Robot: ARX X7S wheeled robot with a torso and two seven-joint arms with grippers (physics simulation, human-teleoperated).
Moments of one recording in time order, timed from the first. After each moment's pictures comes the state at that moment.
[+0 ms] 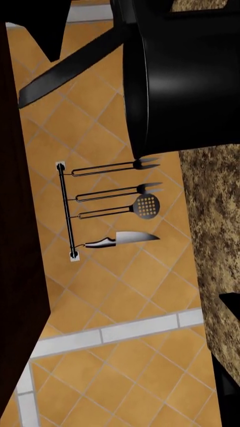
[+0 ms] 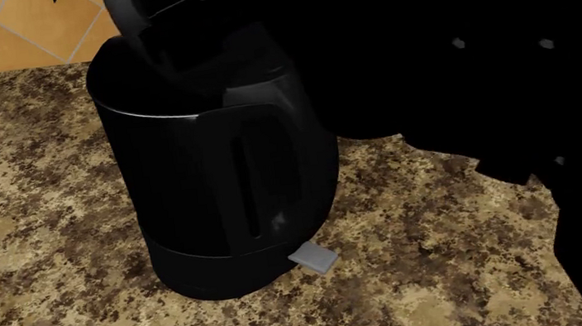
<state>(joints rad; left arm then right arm) -0.15 -0.77 0.04 0.97 -0.79 -0.63 -0.64 1.63 0.36 -0.77 0.13 1.35 1.04 0.65</state>
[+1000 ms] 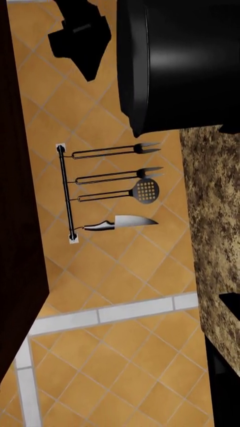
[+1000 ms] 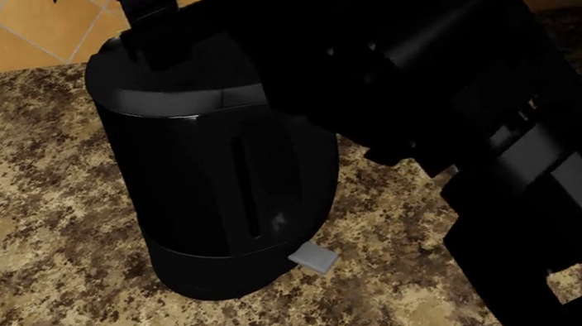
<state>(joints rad) -0.05 -0.81 -0.04 0.95 -0.80 -0.55 -0.65 1.61 0.19 -0.88 0.50 1.15 0.81 0.39</state>
